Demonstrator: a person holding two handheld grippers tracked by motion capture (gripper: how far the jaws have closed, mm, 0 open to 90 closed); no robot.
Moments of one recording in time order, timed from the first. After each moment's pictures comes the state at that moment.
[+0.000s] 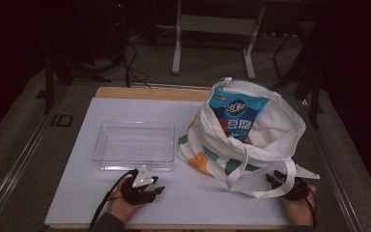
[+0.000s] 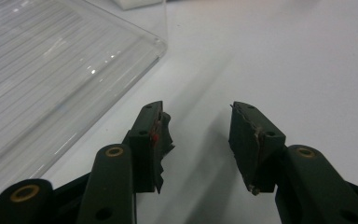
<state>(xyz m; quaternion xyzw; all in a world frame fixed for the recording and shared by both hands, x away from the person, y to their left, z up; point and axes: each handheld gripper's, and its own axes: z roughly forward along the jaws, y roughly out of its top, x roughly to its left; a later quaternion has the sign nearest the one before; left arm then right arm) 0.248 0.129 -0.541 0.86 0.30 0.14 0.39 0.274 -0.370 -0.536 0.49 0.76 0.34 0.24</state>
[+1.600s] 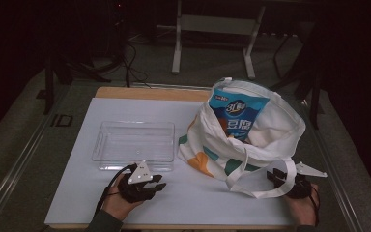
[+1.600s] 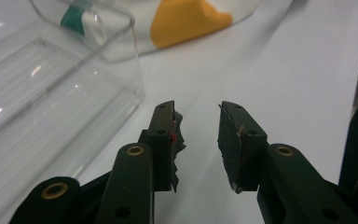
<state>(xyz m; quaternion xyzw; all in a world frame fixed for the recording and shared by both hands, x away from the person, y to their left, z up) 0.241 0.127 -0.493 0.86 0.26 0.12 0.41 0.274 -0.373 -0.521 0.50 0.75 0.38 0.21</state>
